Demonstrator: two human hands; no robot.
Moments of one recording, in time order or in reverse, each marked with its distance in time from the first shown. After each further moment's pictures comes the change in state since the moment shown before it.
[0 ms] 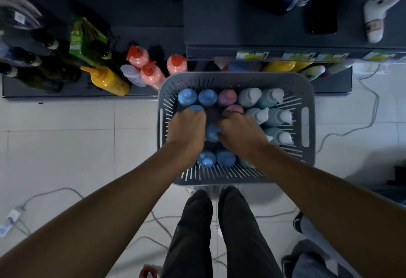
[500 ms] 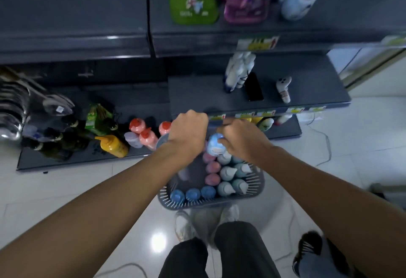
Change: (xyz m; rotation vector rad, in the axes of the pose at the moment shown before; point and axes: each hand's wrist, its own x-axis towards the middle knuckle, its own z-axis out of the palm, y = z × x) left_hand -0.061 0.046 -0.194 0.043 0.213 0.181; right_hand -0.091 0.029 -0.180 -0.101 0.245 0.029
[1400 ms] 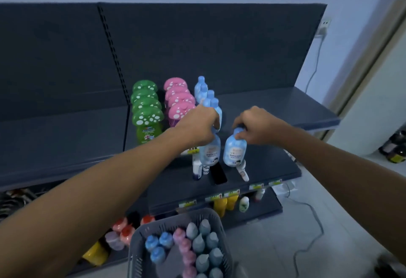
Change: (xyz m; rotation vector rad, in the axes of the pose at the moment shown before) left_hand 0.035 0.138 -0.255 -0.100 0.333 0.429; right_hand -0.082 0.184 -0.259 0.103 0.266 0.162
